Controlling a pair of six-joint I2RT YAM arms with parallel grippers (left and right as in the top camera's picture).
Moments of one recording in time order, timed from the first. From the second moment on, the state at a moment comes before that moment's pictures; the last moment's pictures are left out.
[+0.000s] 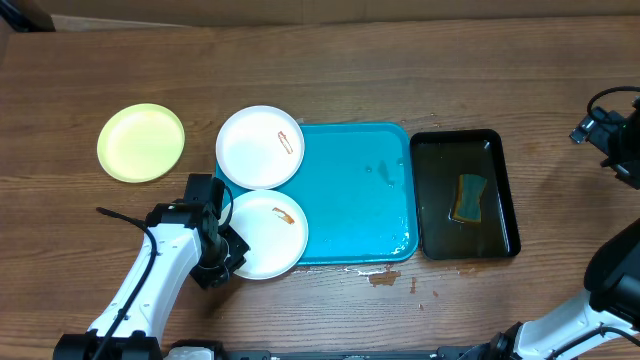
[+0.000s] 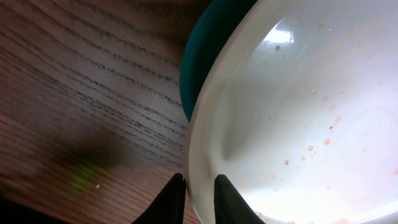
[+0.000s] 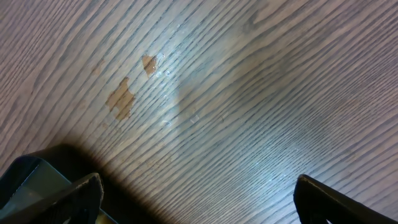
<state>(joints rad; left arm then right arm) -0.06 1.36 0.72 -0.99 0.08 -0.83 -0.51 1.89 1.65 -1.13 -0.02 0.25</state>
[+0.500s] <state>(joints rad) -0.06 1.36 0.70 -0.99 0.08 -0.83 -0.51 1.89 1.65 -1.13 -0.02 0.25</state>
